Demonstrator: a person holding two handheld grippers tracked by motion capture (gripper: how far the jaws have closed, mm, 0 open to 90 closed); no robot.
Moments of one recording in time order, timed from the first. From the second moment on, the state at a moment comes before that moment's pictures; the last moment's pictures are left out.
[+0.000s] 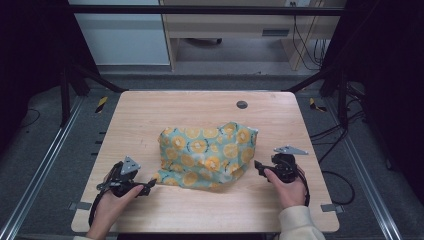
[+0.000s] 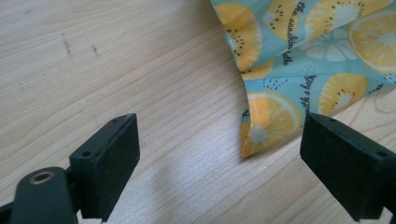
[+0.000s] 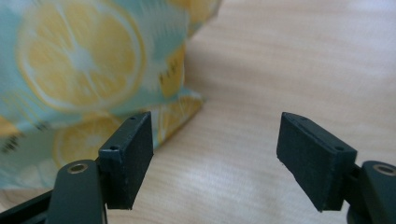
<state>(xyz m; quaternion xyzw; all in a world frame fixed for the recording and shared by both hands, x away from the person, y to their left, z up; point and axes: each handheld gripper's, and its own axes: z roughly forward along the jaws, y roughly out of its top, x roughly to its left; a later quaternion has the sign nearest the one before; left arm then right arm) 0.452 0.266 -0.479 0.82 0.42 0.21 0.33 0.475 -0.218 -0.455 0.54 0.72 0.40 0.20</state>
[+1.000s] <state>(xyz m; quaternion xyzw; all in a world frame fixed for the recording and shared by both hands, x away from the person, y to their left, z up) 0.453 0.267 -0.478 0.82 0.42 0.21 0.33 0.575 -0.129 -0.347 0.45 0.82 0.32 0.15</state>
